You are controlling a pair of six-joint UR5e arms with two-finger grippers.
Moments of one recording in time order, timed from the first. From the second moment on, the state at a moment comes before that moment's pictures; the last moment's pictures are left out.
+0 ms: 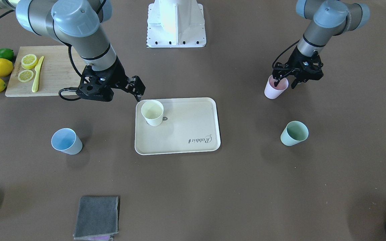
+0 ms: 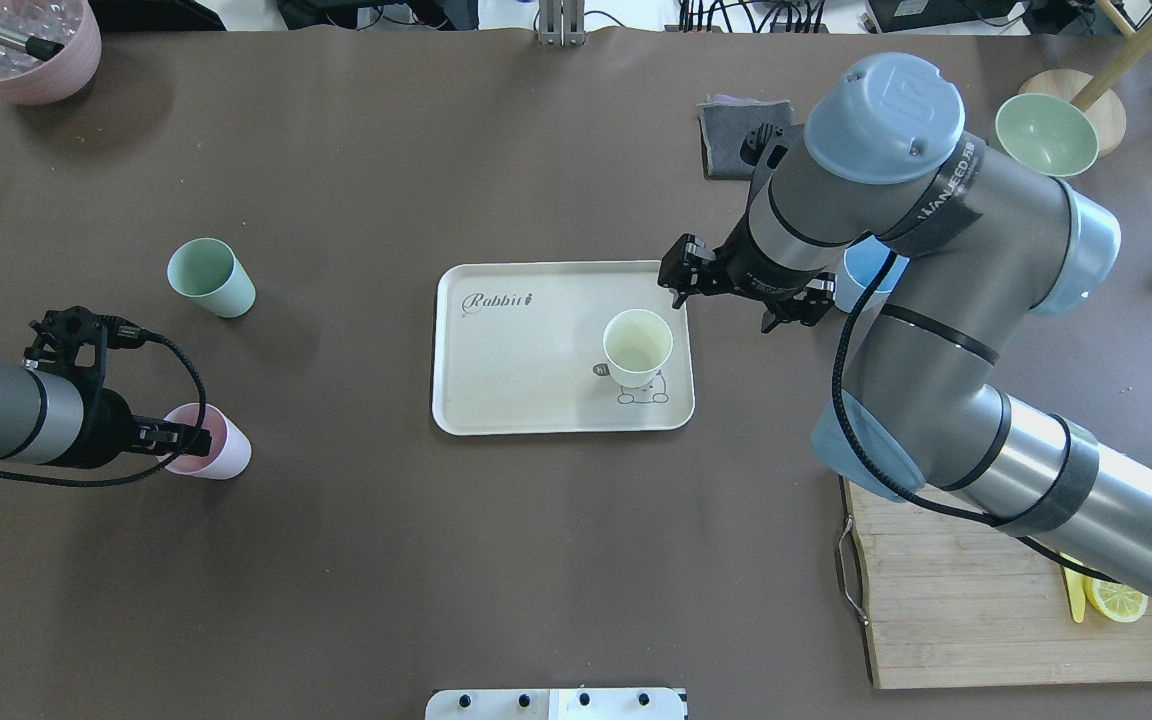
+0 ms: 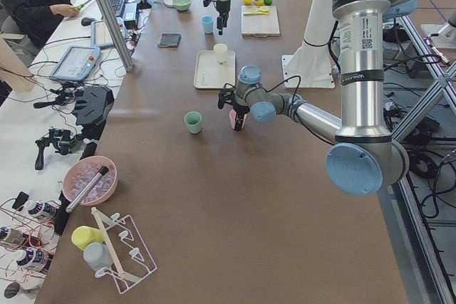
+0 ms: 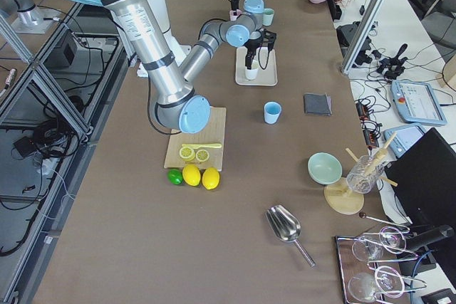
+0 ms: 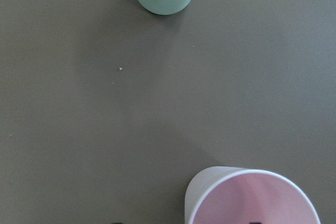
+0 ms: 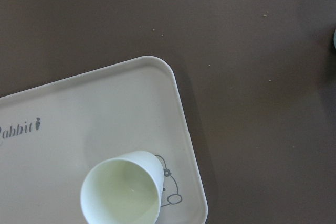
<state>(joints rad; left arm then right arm) -0.60 -1.49 -1.95 -2.12 -1.88 -1.05 0.72 -1.02 1.85 -1.61 2.06 1.32</state>
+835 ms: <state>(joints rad) -0.67 -1.51 -2.00 -2.10 -1.99 -1.05 0.95 -1.13 1.88 -1.70 2.15 0.94</state>
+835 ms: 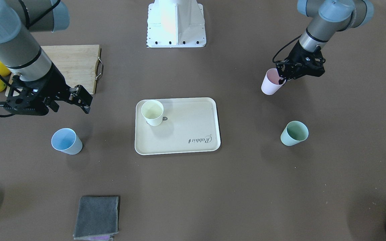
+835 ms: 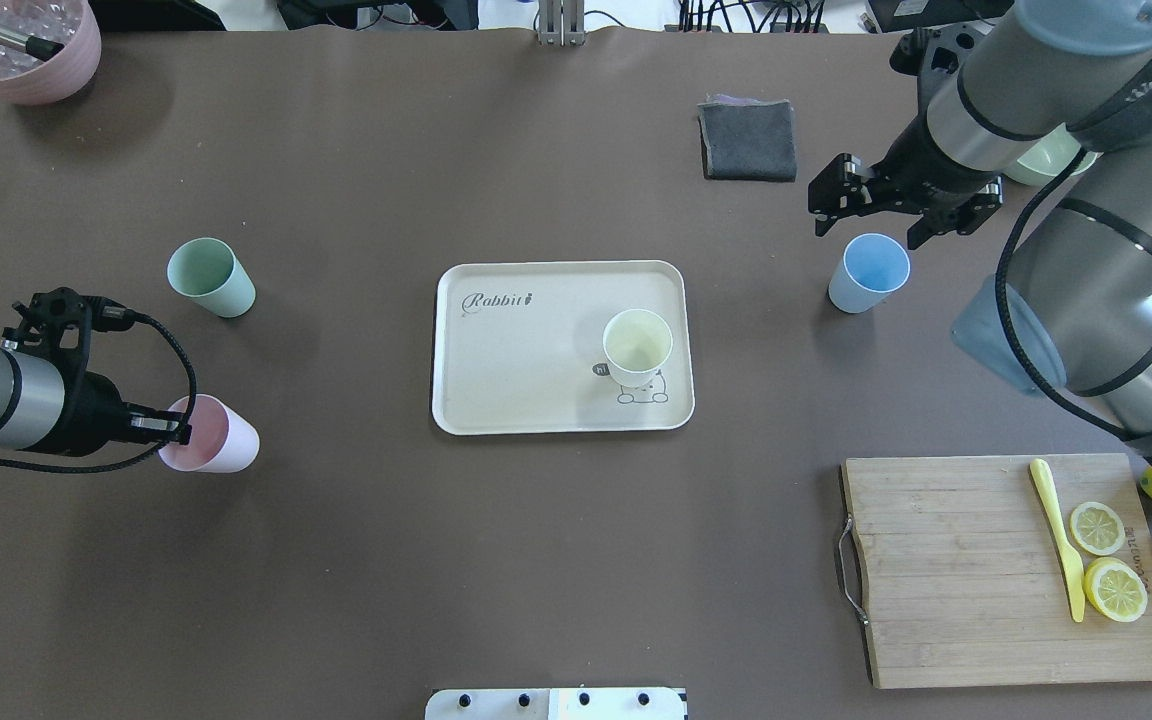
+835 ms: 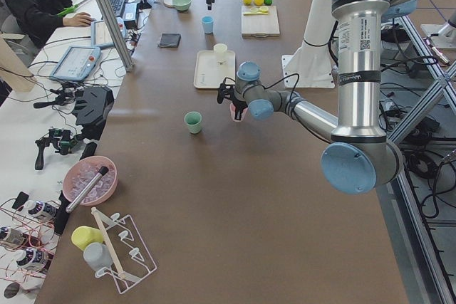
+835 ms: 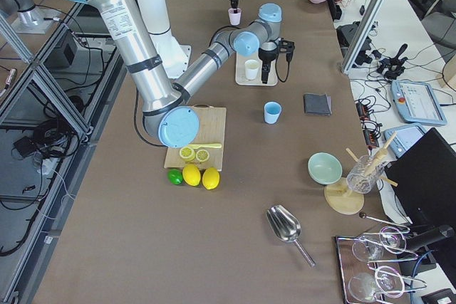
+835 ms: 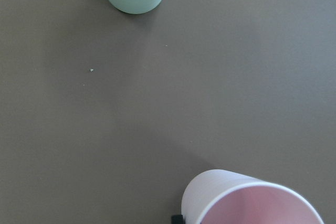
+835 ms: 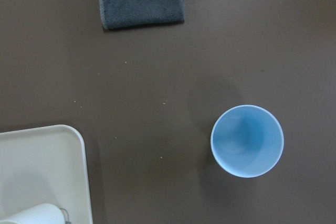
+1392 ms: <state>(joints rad) -0.70 -1.87 -2.01 -1.69 -2.00 -1.13 1.01 -1.18 1.76 -1.66 2.15 0.70</state>
